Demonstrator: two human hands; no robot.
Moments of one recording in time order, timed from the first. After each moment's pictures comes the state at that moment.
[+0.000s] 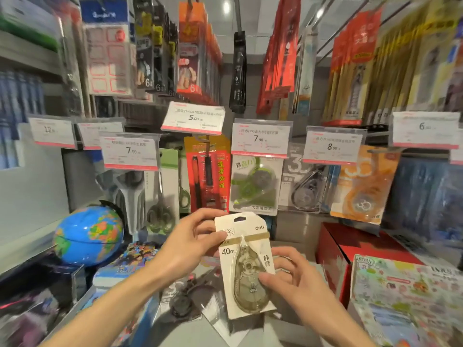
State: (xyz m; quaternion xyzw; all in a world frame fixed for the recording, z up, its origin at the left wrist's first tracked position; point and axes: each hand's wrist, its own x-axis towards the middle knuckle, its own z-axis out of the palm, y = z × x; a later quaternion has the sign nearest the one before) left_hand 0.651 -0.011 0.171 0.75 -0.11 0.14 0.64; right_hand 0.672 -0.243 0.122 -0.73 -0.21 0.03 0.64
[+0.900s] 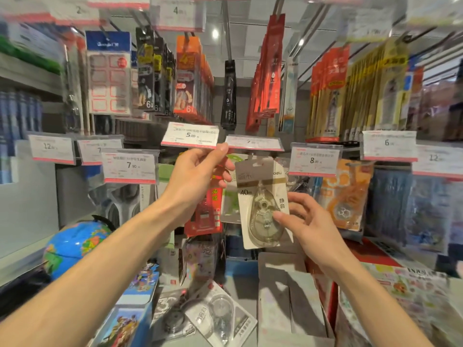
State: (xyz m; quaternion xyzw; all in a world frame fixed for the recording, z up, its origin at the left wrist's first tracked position) left_hand 0.645 -0.037 0.288 0.64 -0.19 0.28 0.70; right_hand 0.679 -0.255 0.215 -0.71 -0.25 -0.14 0.64
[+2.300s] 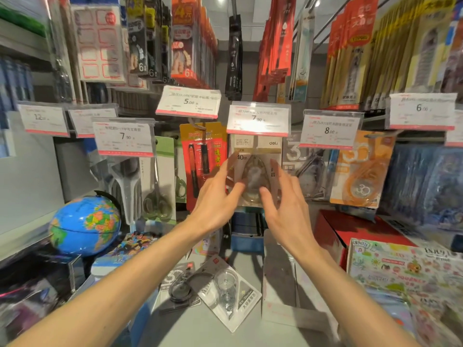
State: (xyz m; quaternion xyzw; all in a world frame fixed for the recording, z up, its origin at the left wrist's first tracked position) left_hand 0.702 -0.048 0.200 0.83 -0.16 0.33 0.42; right_hand 0.715 -0.208 0.180 -0.81 -0.23 -0.35 0.41
